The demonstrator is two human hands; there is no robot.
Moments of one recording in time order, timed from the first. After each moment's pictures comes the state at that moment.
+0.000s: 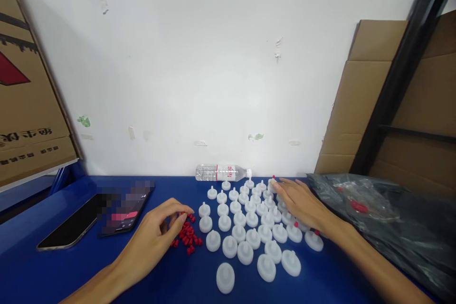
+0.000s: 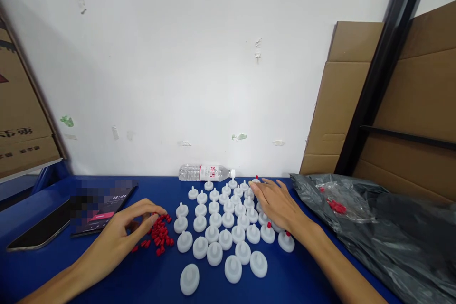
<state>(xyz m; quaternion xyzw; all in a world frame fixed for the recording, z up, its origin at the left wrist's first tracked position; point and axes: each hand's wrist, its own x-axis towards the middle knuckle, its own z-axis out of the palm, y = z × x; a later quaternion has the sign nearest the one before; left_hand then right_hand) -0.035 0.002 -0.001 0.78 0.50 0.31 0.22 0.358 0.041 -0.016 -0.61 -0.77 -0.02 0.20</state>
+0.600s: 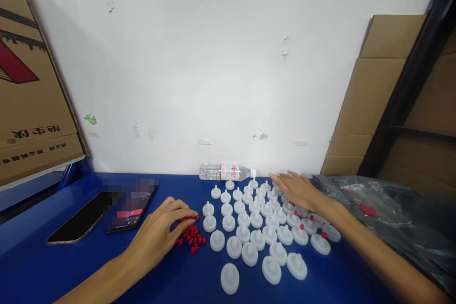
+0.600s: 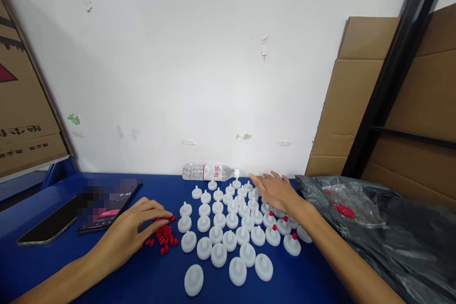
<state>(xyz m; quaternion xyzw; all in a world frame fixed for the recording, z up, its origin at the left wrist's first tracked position) -0.046 0.016 -0.014 0.85 0.46 0.26 0.09 0.363 0.084 -0.011 -0.66 -0.74 0.01 0.12</state>
